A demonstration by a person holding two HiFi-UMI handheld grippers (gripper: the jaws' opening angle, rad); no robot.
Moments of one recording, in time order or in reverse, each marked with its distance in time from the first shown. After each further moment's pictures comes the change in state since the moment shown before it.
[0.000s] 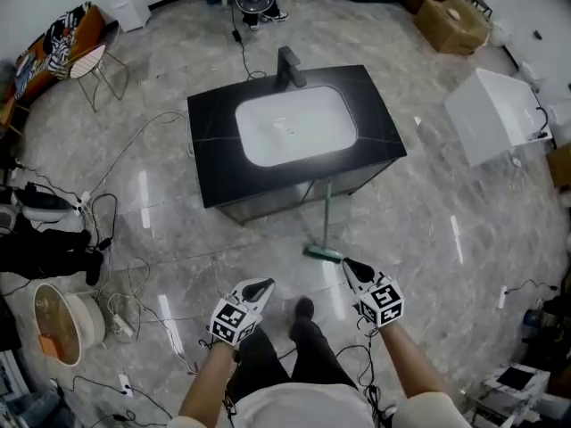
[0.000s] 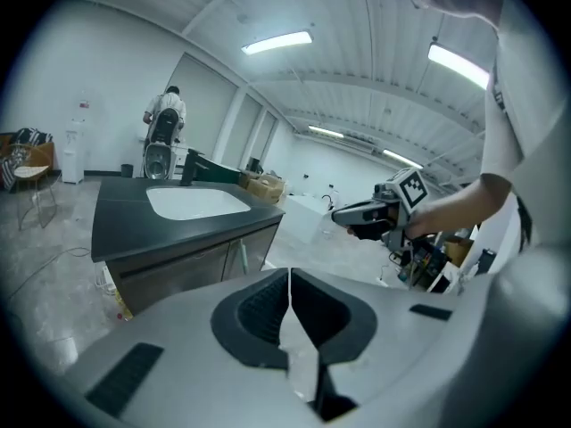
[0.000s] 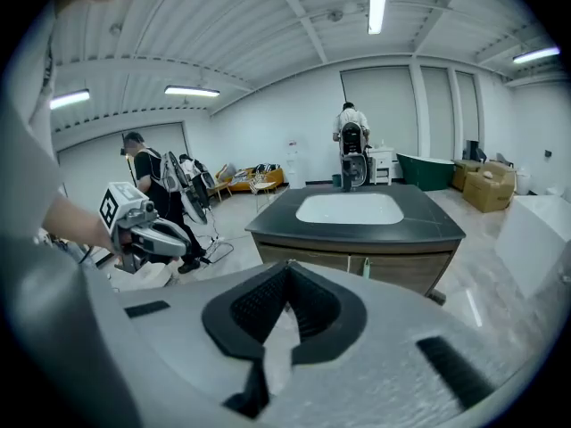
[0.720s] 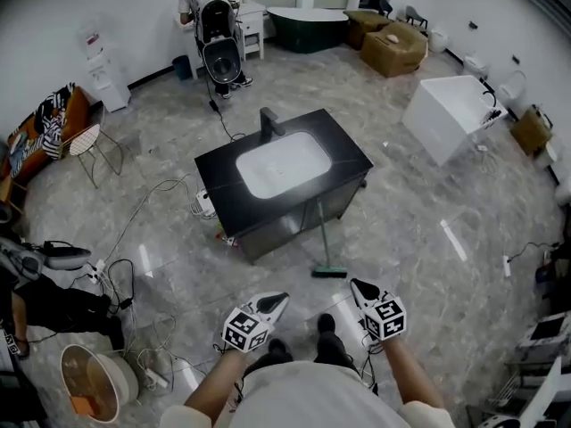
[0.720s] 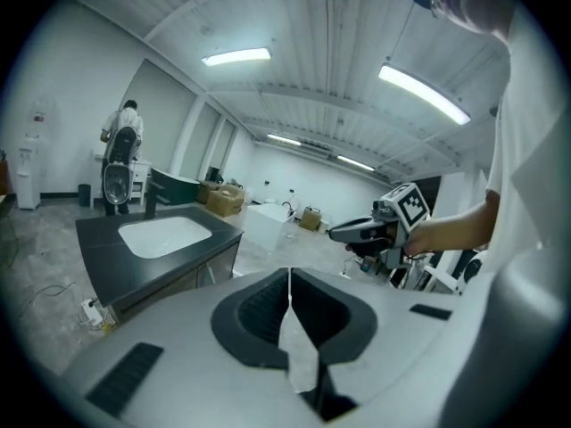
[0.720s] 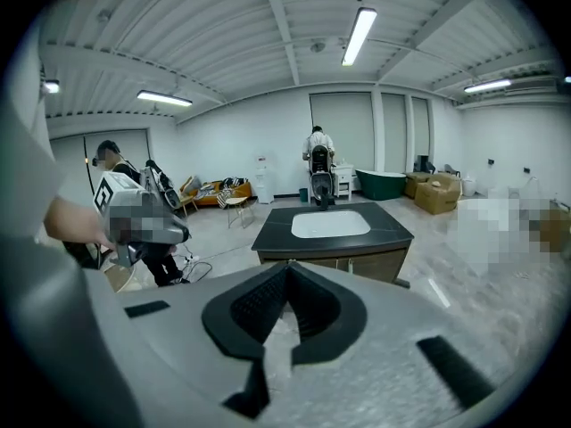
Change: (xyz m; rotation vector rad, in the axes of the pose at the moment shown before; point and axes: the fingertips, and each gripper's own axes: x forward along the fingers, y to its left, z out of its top) left arm -0.167 -0.095 0.070 0.159 -0.025 -0.228; right arm -0.149 0.161 0.047 0.095 -0.082 -0.265
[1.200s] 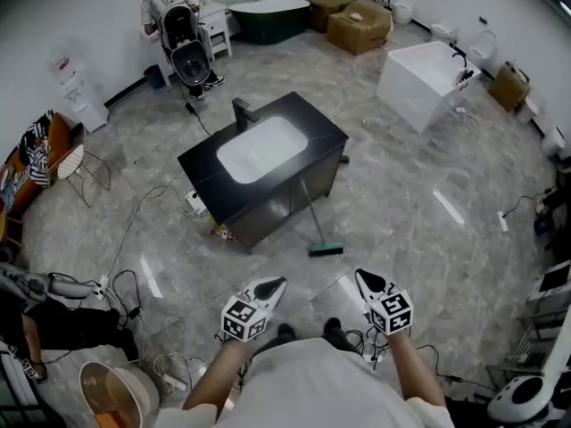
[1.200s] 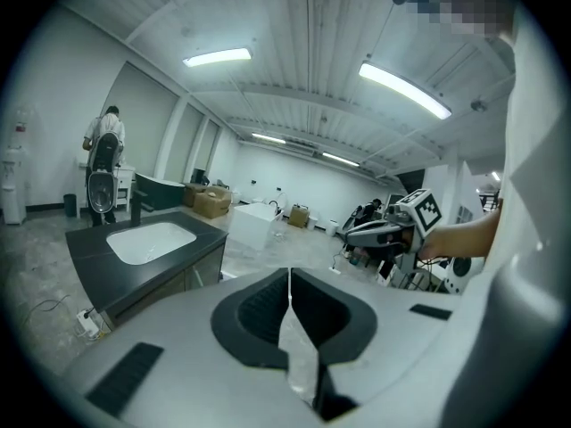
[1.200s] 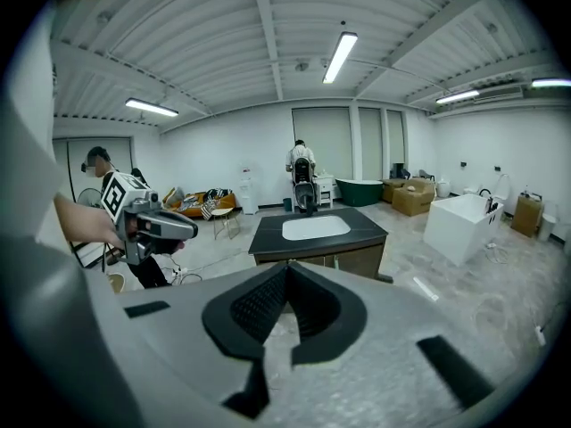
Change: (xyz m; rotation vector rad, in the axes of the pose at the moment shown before) left arm -0.023 -0.058 0.002 0.068 0.014 -0.064; right arm -0.100 0.033 -0.031 0.063 -0.075 -0.120
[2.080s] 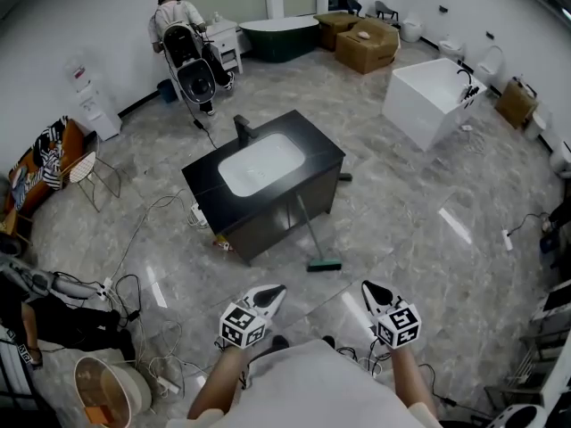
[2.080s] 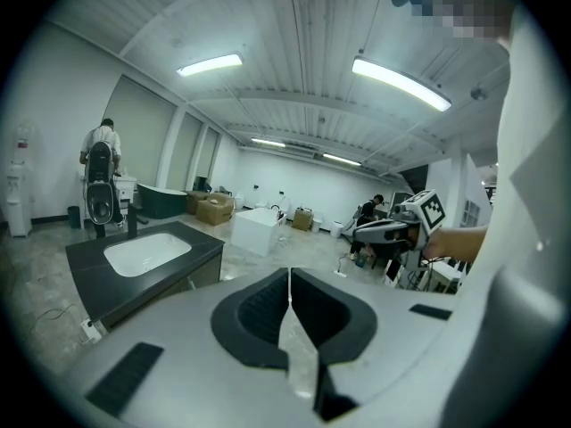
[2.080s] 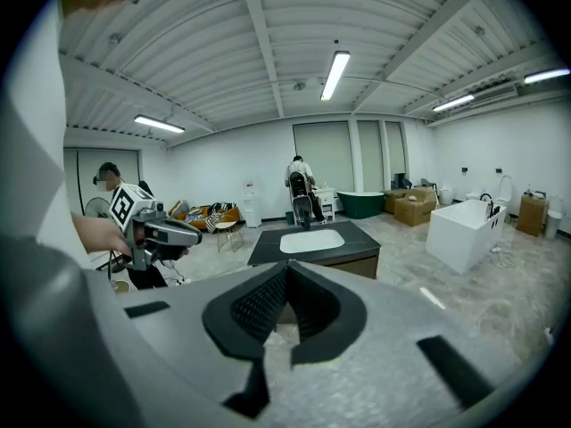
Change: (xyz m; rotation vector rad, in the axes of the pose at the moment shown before) left arm 0.030 -0.061 0.034 0.034 -0.021 0.039; right arm -0.075 -0.054 0.013 0.013 -0.097 0.033
